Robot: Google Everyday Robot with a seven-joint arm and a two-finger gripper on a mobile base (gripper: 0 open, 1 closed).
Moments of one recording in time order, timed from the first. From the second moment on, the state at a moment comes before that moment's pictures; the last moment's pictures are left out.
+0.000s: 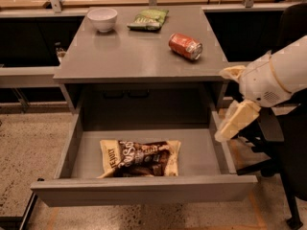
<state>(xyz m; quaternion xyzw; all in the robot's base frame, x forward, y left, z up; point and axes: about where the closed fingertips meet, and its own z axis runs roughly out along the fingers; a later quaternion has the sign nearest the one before) 0.487 -0.161 0.882 -0.60 0.73 0.12 0.30</state>
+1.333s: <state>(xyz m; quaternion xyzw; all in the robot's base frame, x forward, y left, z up) 0.529 -0.049 0.681 -0.62 0.72 0.21 0.22</state>
